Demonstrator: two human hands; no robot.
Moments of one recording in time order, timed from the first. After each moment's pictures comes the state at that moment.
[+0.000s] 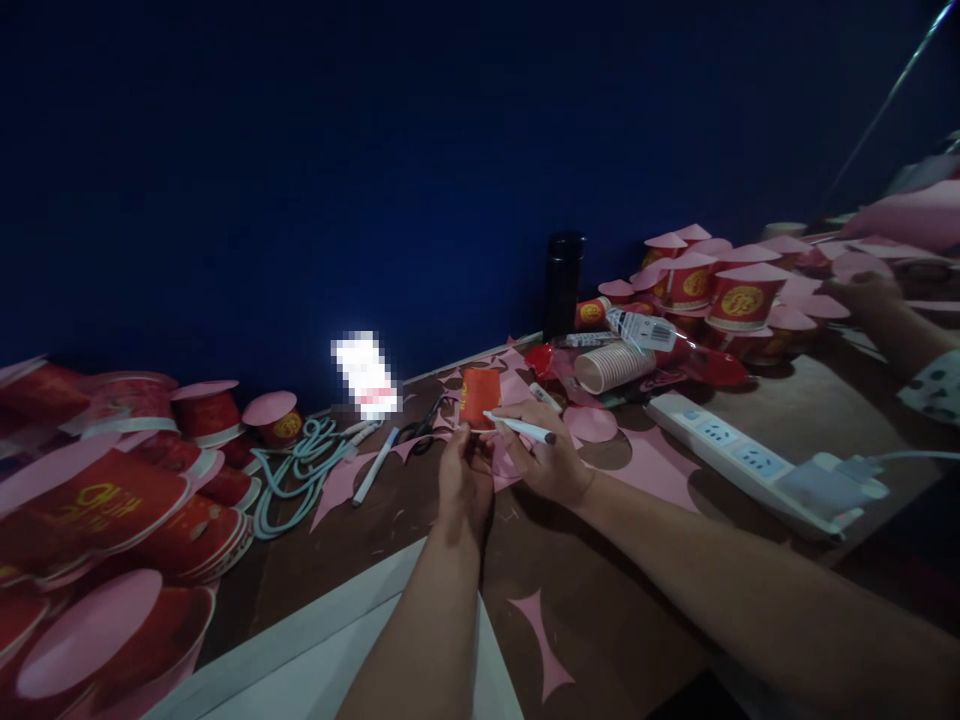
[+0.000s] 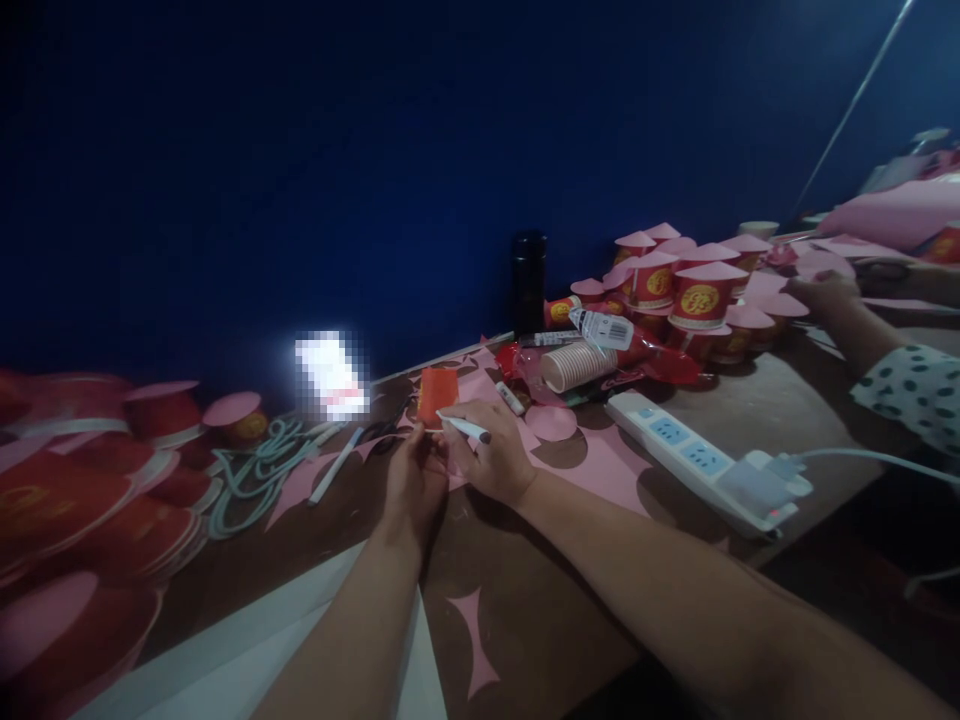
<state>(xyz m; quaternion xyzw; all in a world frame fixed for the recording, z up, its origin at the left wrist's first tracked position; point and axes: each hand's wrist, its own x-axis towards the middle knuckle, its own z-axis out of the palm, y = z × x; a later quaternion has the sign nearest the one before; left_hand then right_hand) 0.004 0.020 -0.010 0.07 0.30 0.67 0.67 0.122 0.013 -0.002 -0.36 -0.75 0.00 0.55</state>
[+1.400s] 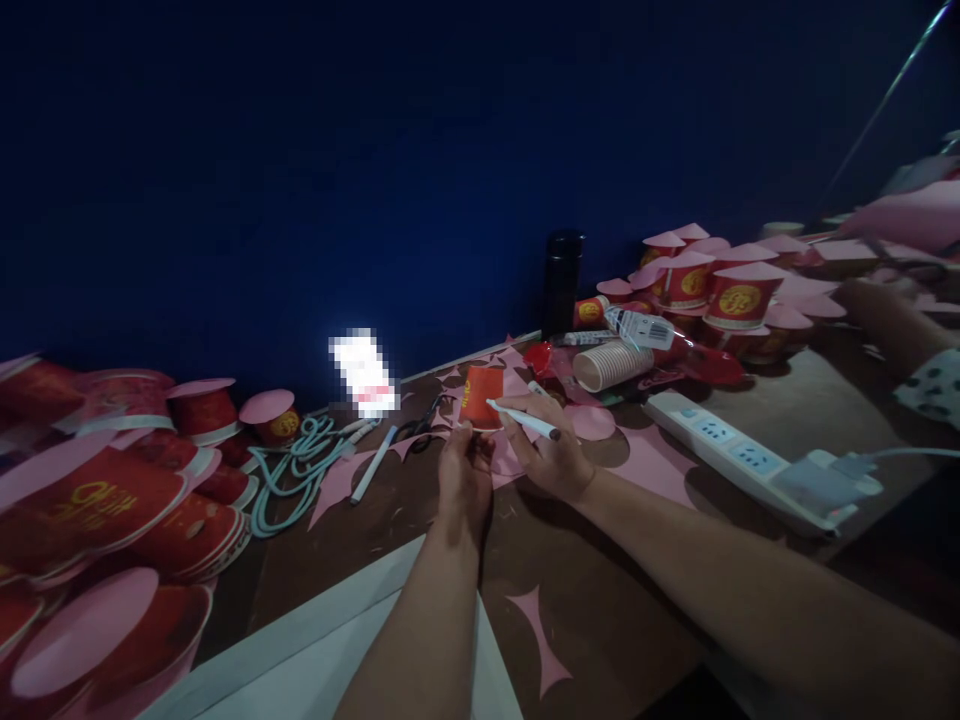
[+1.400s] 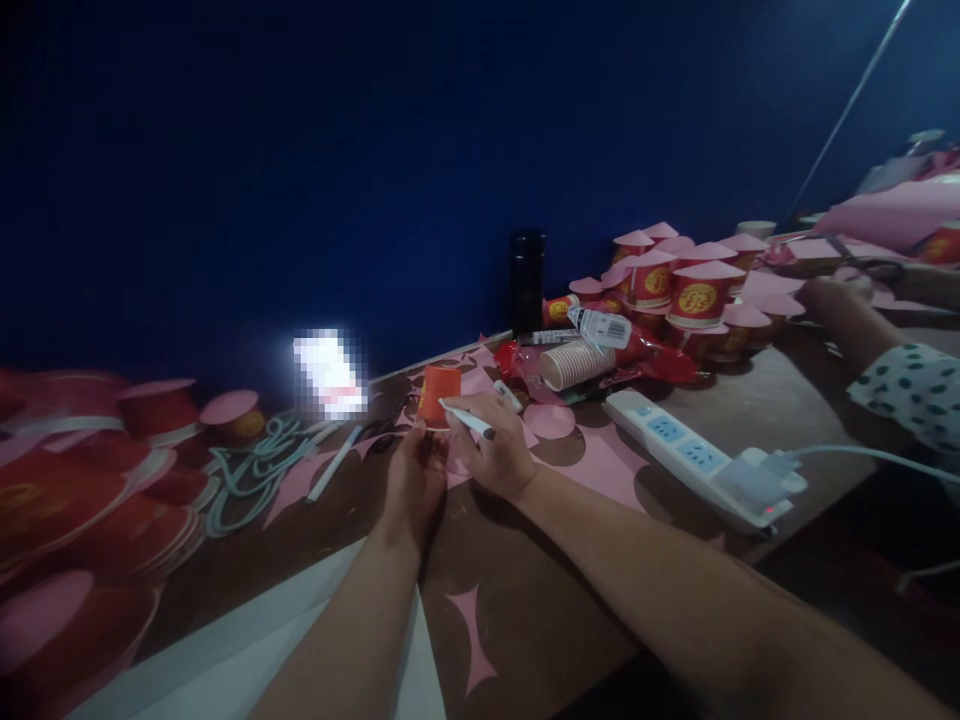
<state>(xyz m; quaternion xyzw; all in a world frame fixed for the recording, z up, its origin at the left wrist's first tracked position) 0.008 0.017 -0.007 0.07 0.33 0.68 0.65 0.126 0.013 0.003 -0.36 -0.74 -0.02 0.57</state>
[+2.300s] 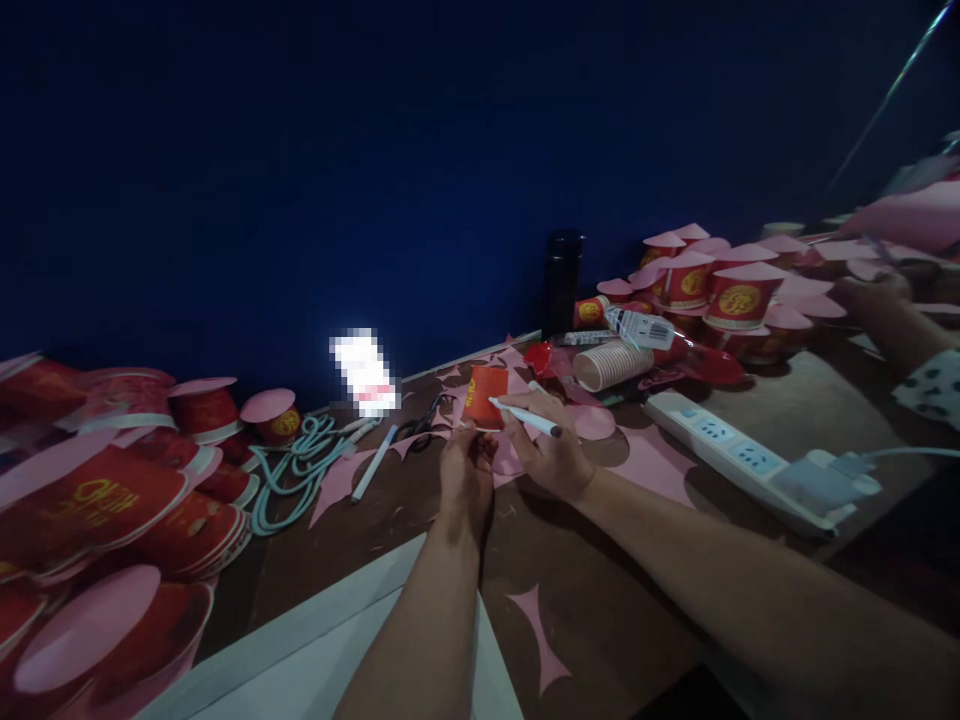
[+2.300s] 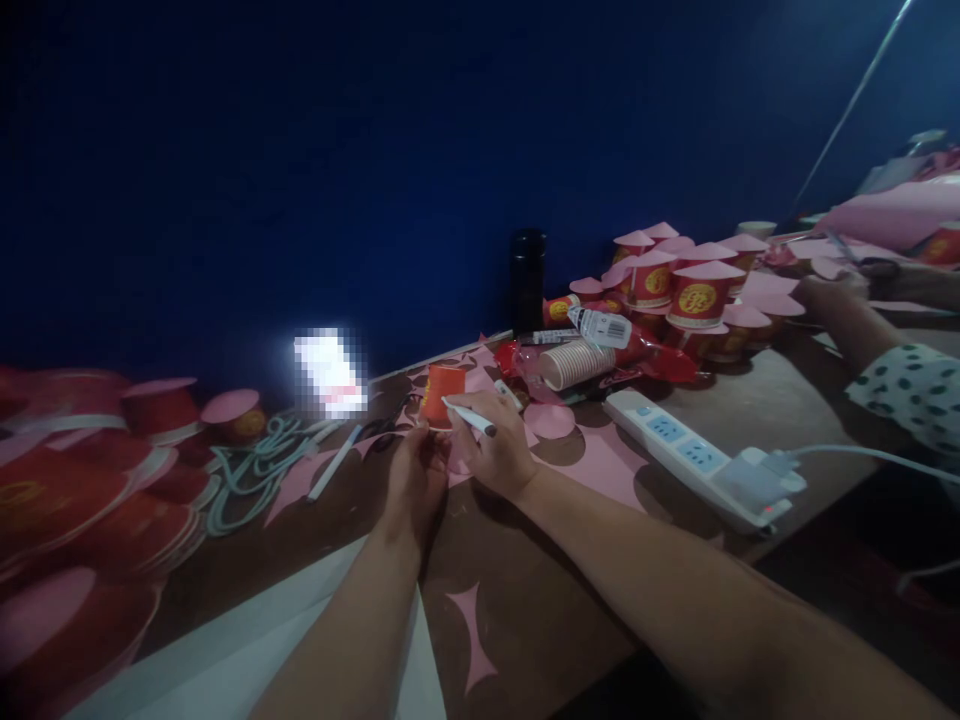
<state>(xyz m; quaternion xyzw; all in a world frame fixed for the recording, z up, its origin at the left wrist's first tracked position) 0.009 0.017 -0.008 0.10 0.32 0.68 0.66 0.125 0.013 0.003 -0.38 -0.73 -0.04 0.57</state>
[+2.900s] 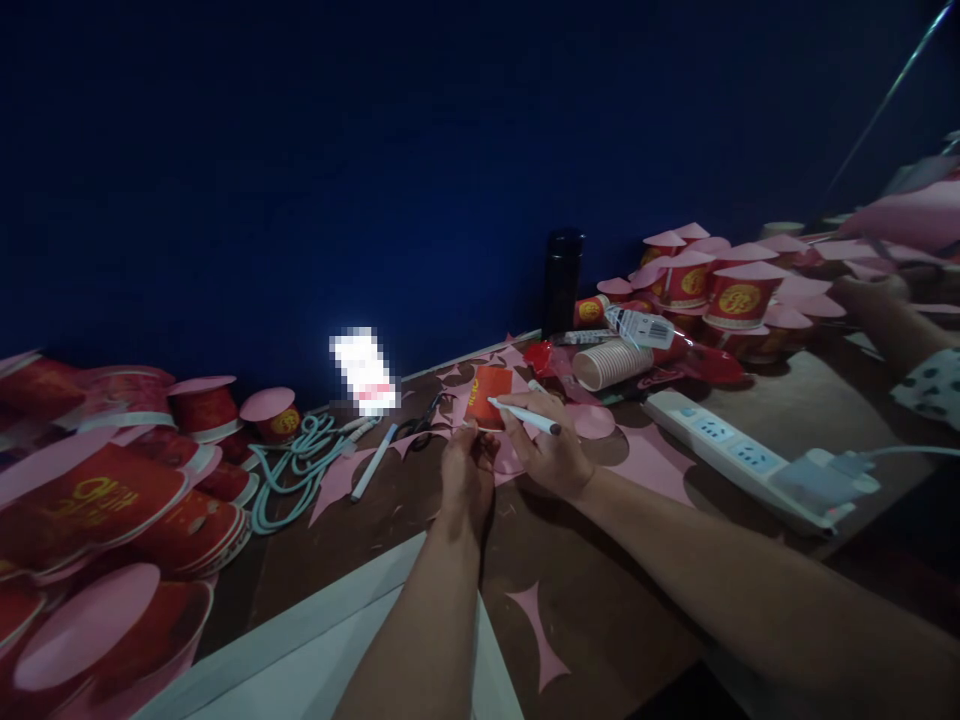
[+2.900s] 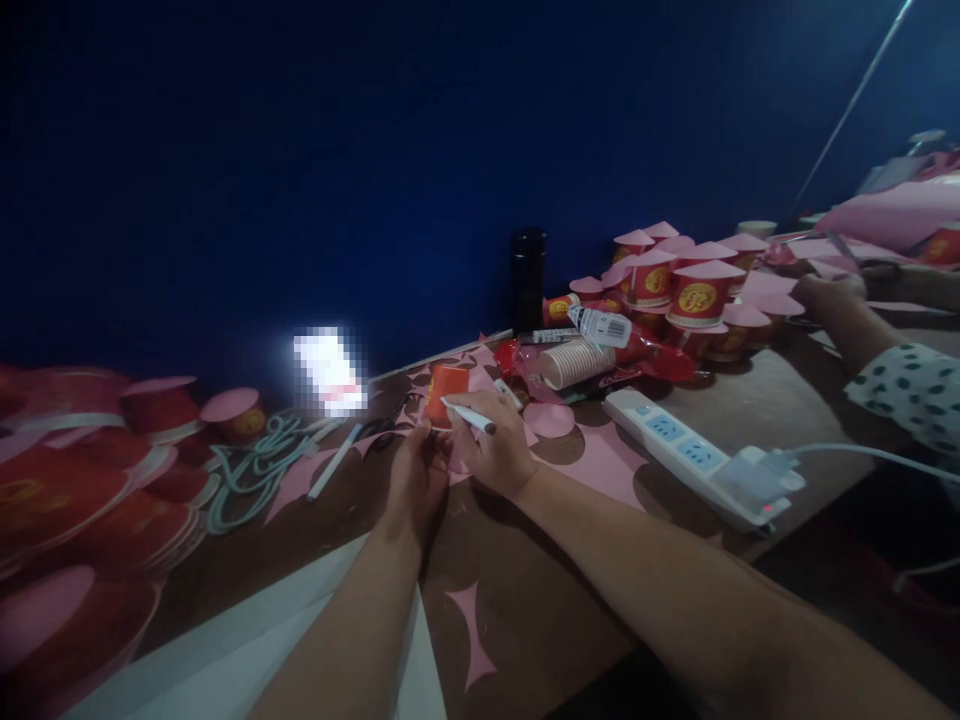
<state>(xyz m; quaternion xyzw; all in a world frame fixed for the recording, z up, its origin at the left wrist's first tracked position) 0.009 0.016 -0.008 0.10 0.33 0.67 0.66 0.125 0.013 0.004 -0.38 -0.73 -0.03 0.56</state>
